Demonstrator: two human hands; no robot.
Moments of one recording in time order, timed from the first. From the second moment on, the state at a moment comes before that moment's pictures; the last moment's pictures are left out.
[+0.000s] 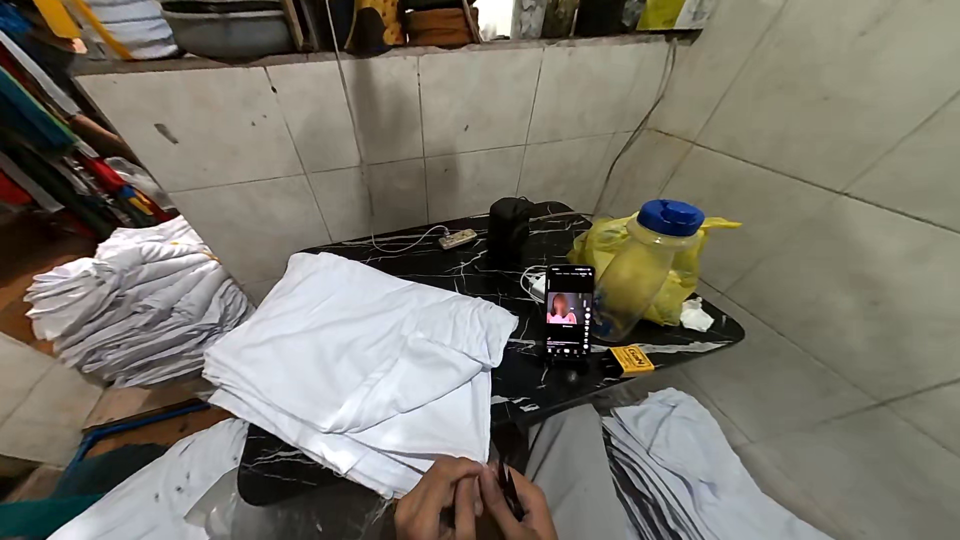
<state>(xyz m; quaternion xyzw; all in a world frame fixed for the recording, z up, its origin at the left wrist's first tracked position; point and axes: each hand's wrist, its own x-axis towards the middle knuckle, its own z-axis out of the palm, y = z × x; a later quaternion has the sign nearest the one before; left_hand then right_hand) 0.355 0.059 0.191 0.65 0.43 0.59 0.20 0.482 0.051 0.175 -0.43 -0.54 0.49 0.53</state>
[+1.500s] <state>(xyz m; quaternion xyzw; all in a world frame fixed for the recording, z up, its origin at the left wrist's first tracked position) 0.323 0.066 0.172 0.64 0.37 0.59 0.33 0.500 0.052 0.185 -0.48 -0.75 0.21 0.40</state>
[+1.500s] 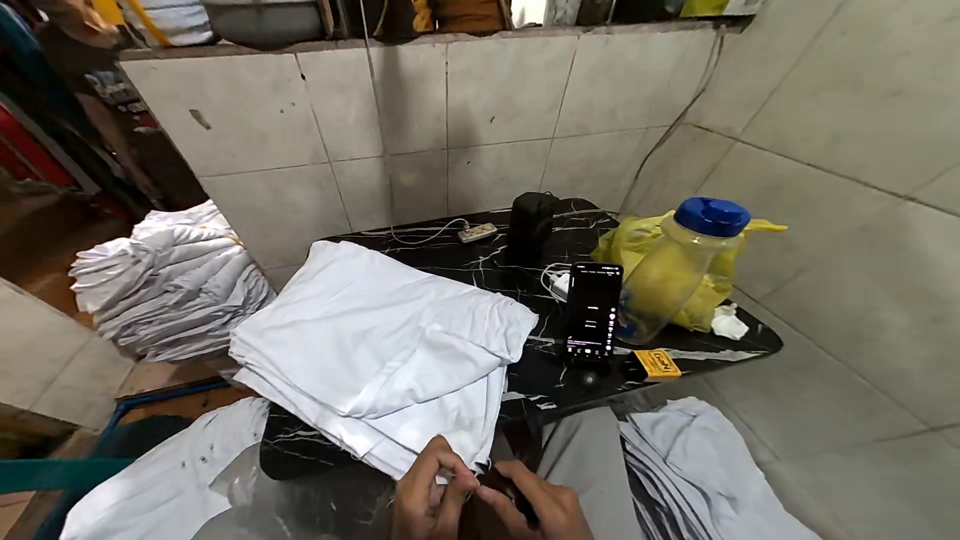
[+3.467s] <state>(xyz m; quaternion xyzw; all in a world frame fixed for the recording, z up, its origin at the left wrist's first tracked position) 0.345 0.053 0.167 0.64 0.47 0.59 0.11 0.500 0.062 0.168 -0.40 -0.46 0.61 0.50</state>
